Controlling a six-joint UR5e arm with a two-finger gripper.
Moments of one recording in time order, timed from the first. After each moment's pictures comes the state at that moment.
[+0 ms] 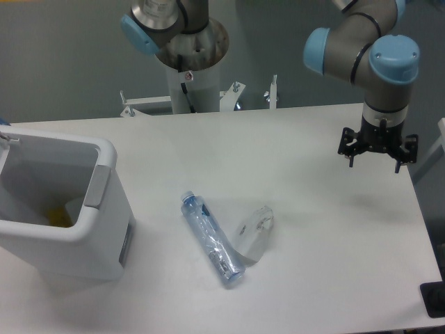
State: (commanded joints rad) arm 2.85 -1.93 -1.65 -0.89 1.57 1.16
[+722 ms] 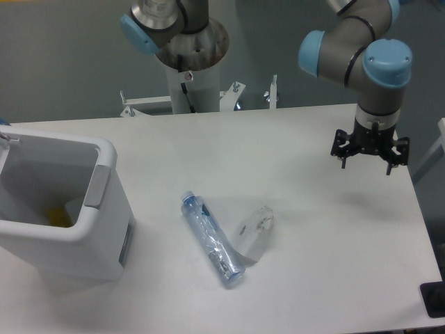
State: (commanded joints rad) arm 2.83 -1.93 -1.72 -0.83 1.54 1.11
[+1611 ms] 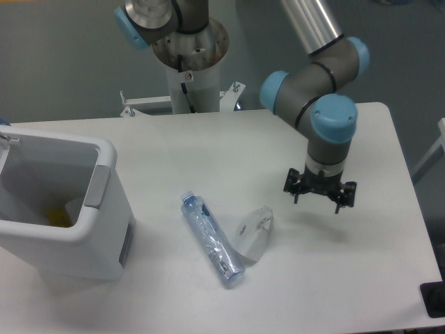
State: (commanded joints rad) arm 2.60 -2.02 -1.74 -0.81 1.55 1.00
